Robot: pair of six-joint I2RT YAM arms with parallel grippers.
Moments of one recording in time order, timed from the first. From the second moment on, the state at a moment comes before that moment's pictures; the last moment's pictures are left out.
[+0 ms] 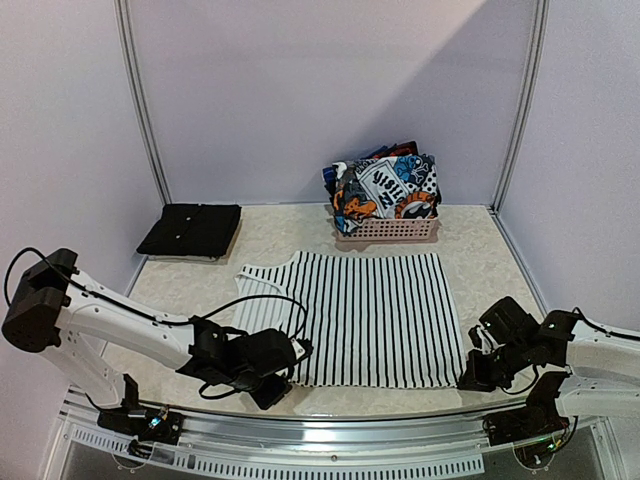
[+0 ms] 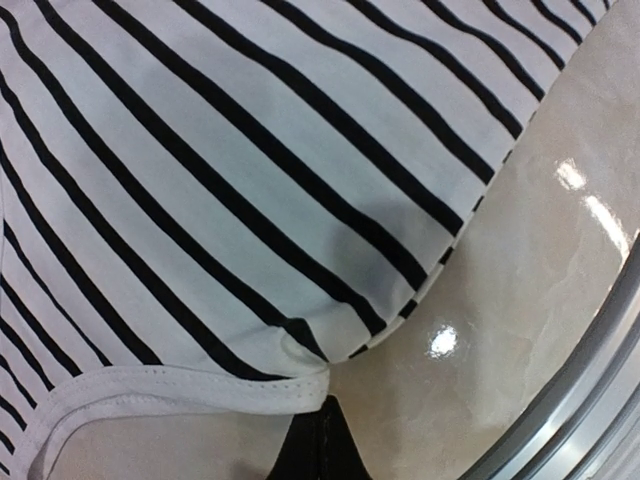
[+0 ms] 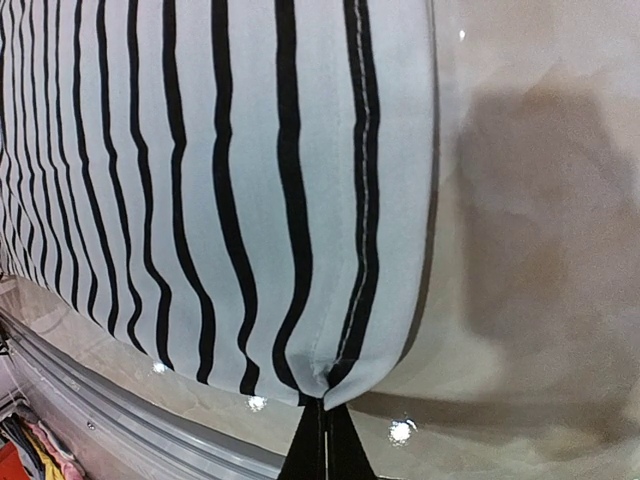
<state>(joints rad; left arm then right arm) -1.30 1.56 0.72 -0.34 -0.19 -0.40 0.70 0.84 0.34 -0.71 -0.22 0.89</state>
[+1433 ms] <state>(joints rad) -1.30 1.52 0.77 -0.46 -0.25 -0.43 0.70 0.78 0.39 -0.74 -0.16 0.90</state>
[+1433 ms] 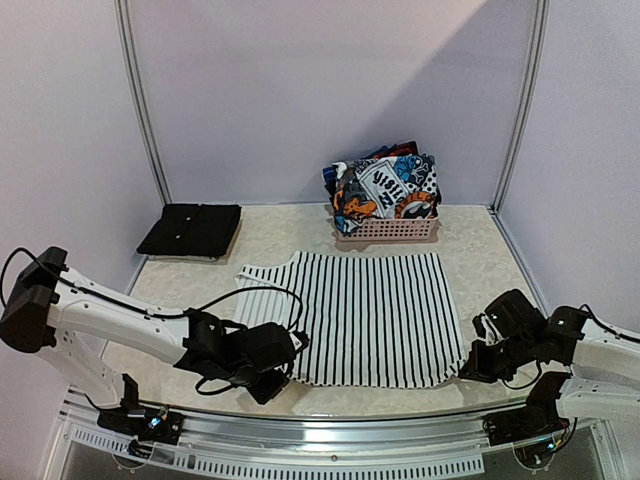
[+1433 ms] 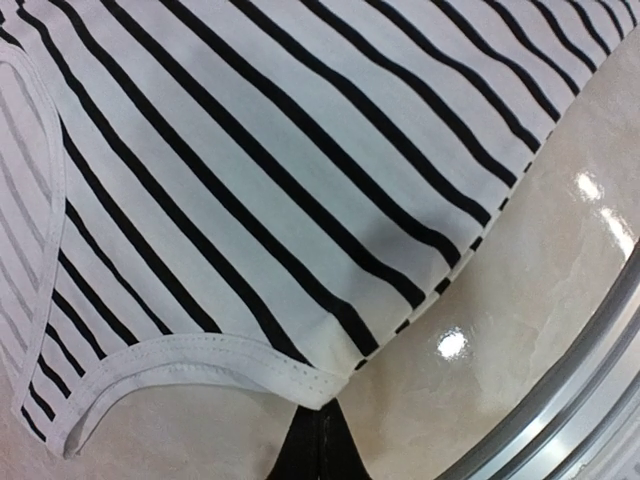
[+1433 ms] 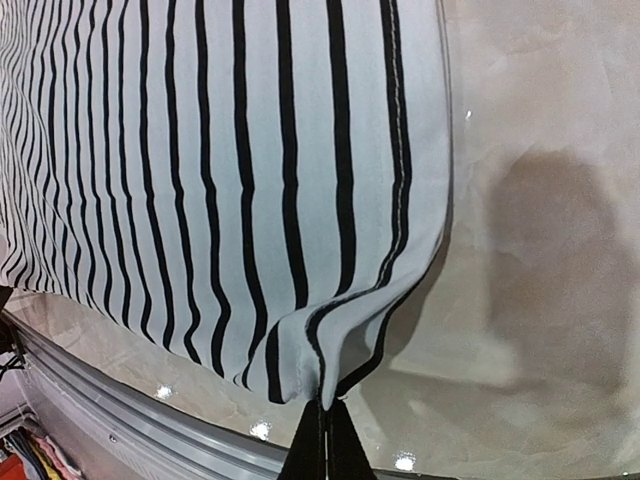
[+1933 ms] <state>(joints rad) -1.30 1.50 0.78 -0.49 -0.28 -0.44 0.70 0.78 0.40 -0.75 -0.14 0.90</state>
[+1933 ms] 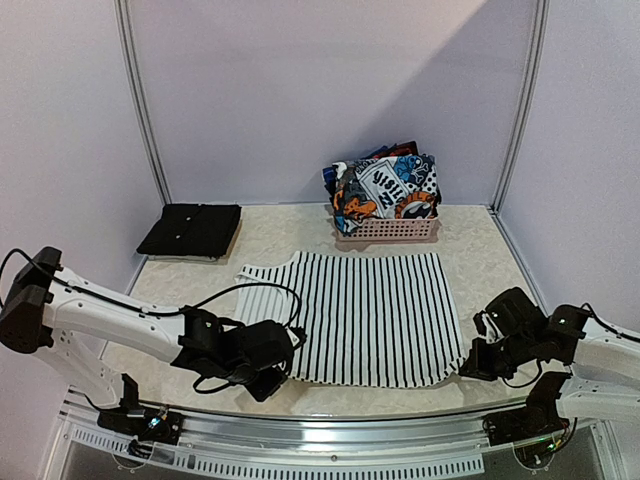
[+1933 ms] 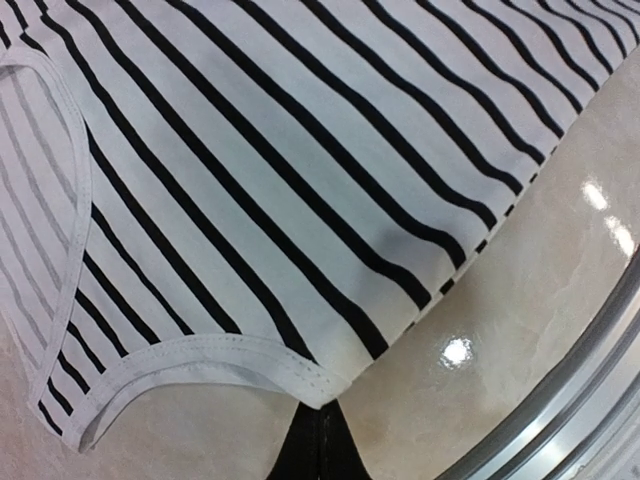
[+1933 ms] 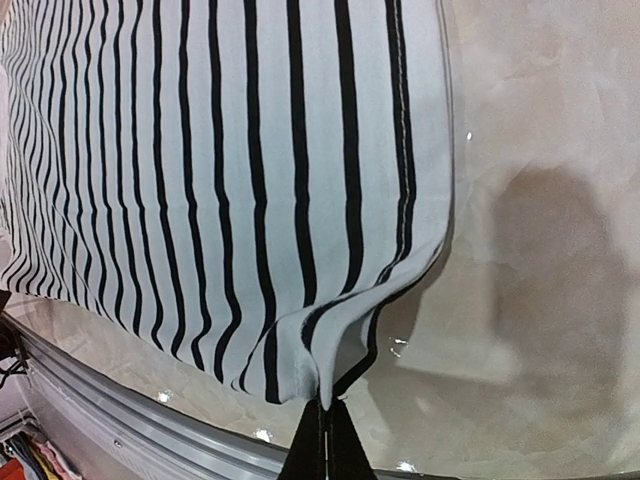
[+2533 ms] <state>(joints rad) -1.29 1.53 0.86 -0.55 -0.35 -0.44 0.70 0.84 0.46 -0.75 -0.09 0.89</state>
